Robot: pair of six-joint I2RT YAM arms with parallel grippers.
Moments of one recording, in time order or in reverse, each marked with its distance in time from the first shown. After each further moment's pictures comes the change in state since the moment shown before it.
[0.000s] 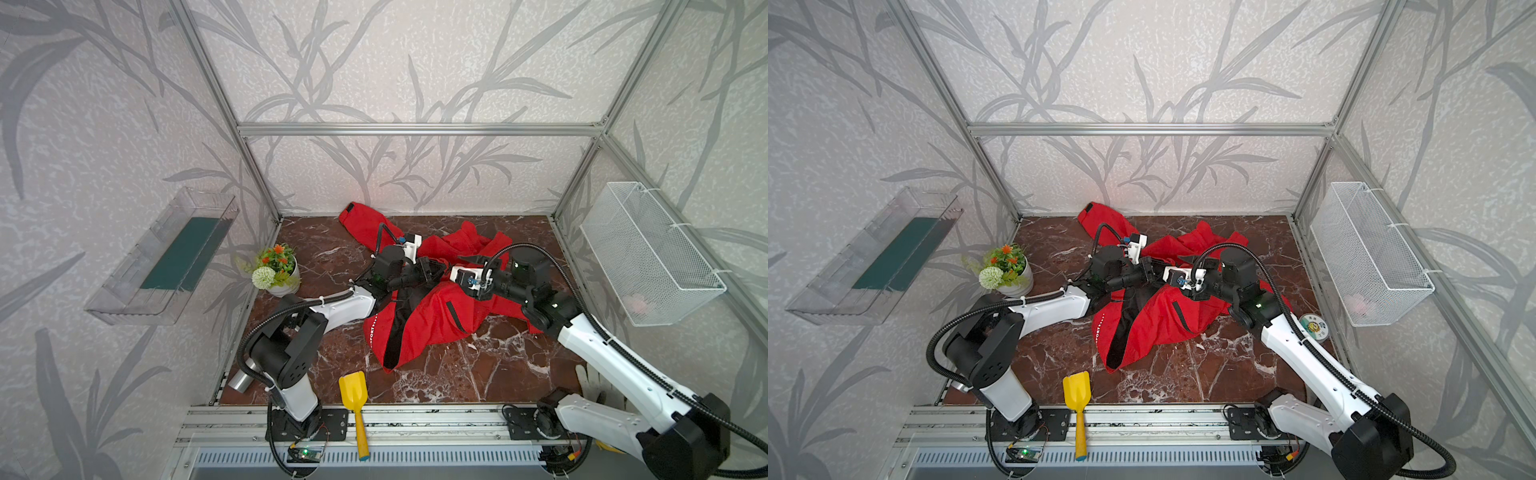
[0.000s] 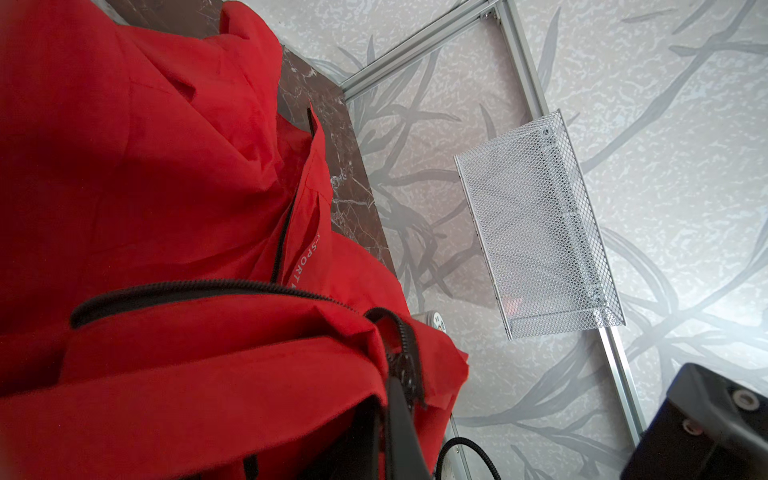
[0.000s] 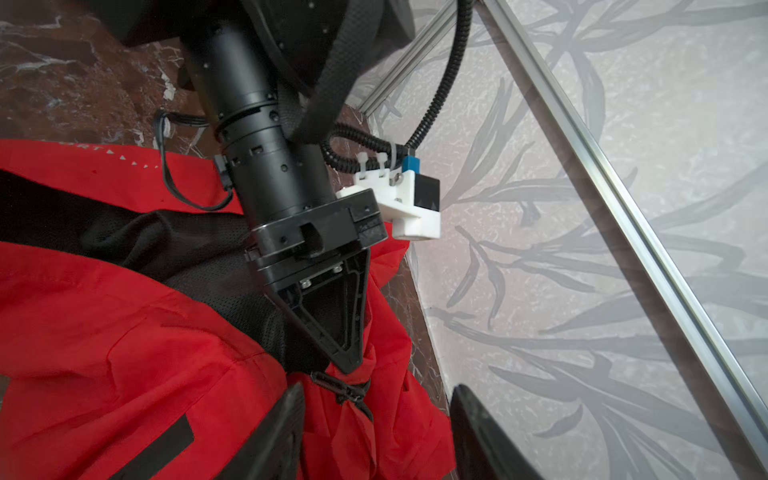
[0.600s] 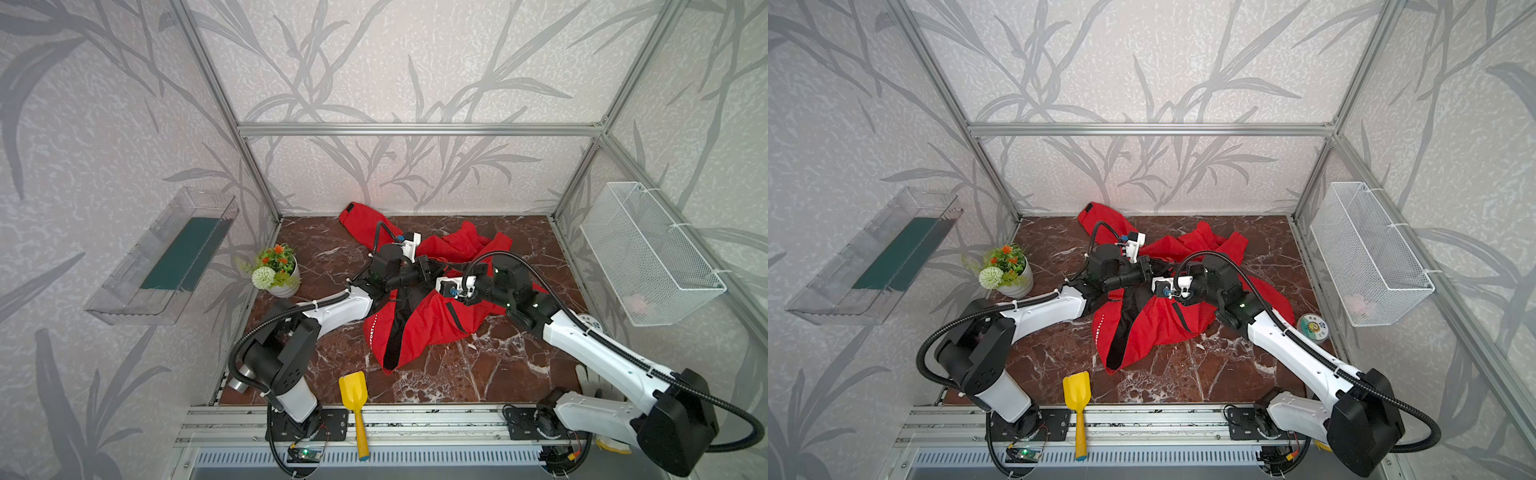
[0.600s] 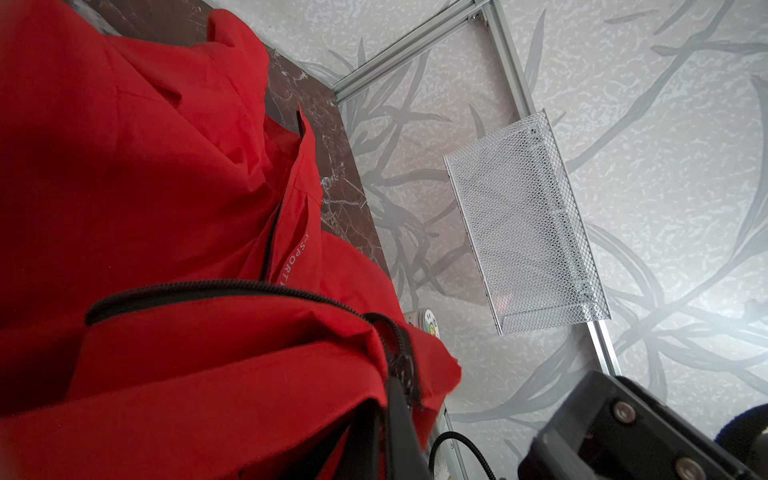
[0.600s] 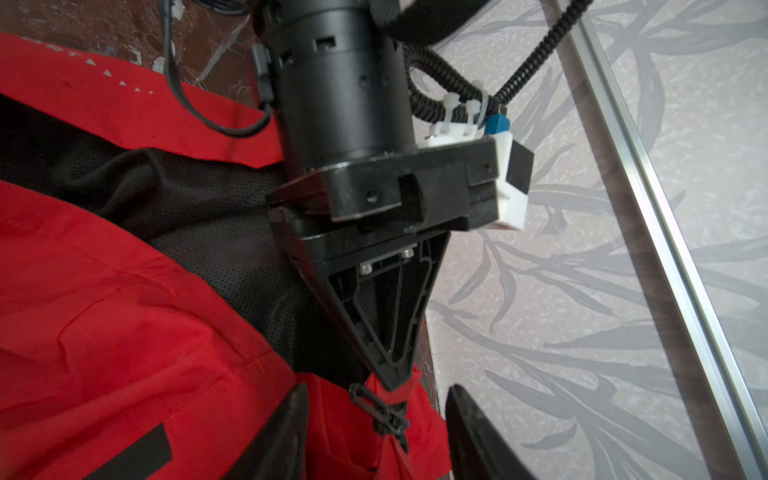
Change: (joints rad) left arm 0.000 -0.041 0.000 -0.031 0.008 0.004; right arm 0.071 0.093 -0.035 0.083 0.114 -0.090
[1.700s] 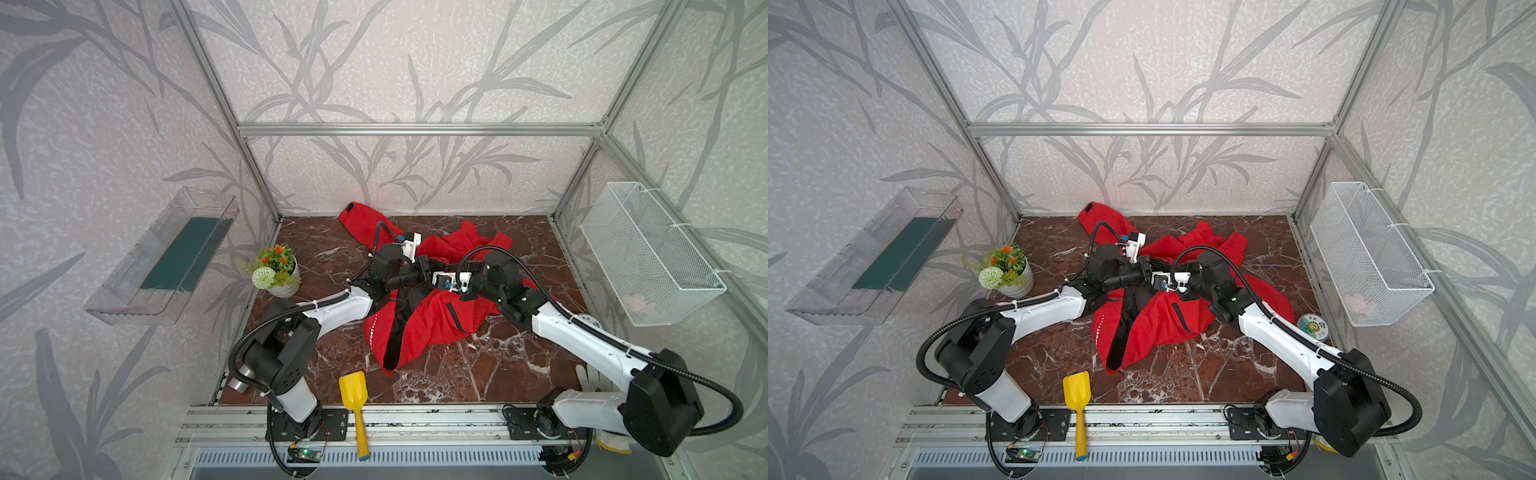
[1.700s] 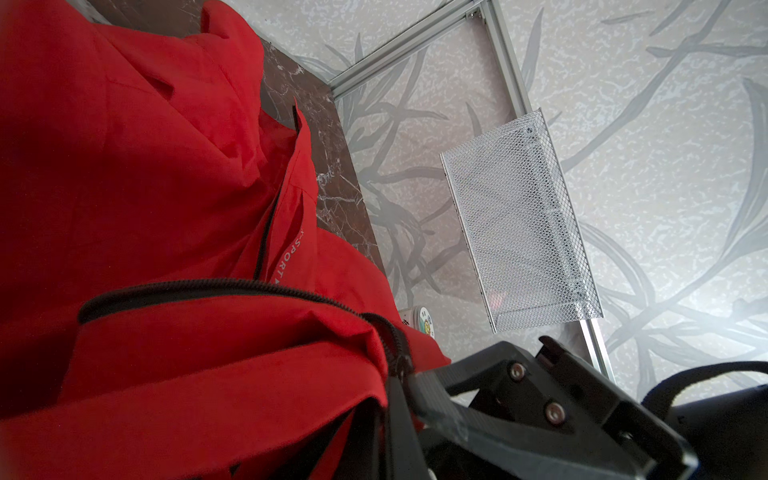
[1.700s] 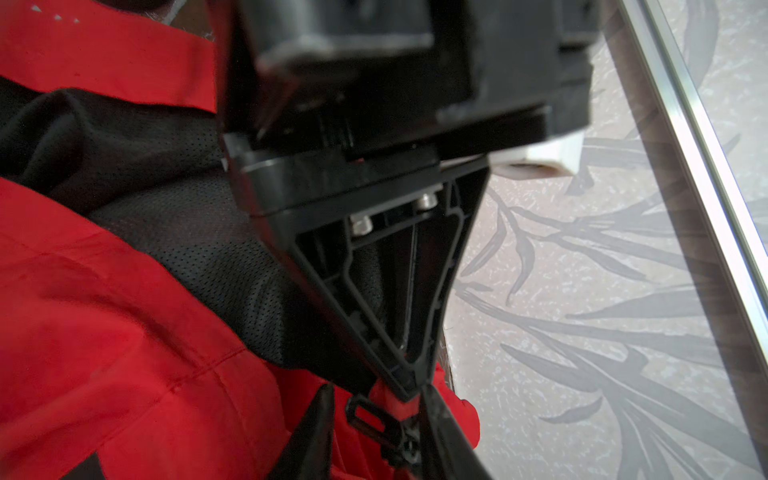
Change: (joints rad) left arm 0.000 0.000 0.000 0.005 0.009 -0.017; right arm -0.027 0.100 0.000 0.057 0.051 0.029
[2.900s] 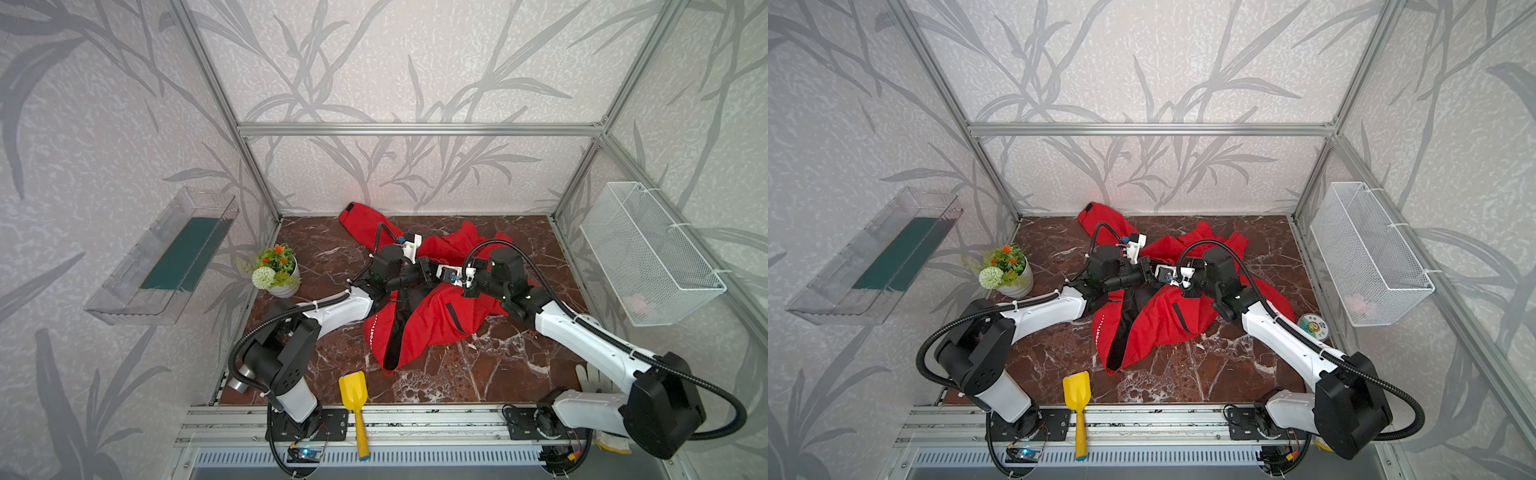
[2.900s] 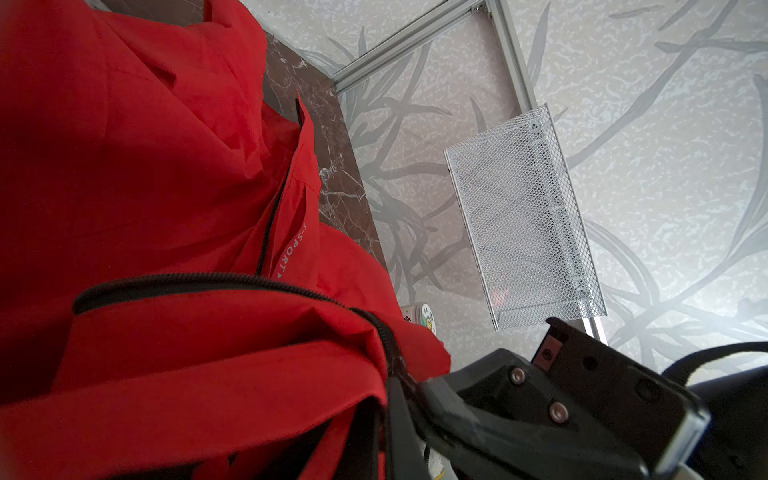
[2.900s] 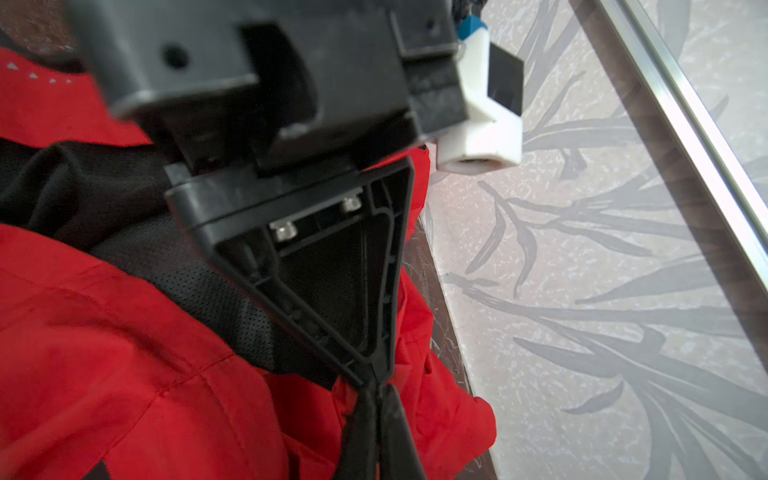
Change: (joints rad) left arm 0.000 -0.007 -0.005 -0.018 -0.004 0.004; right arm -0.040 -0.012 0.010 0.000 -0.071 0.121
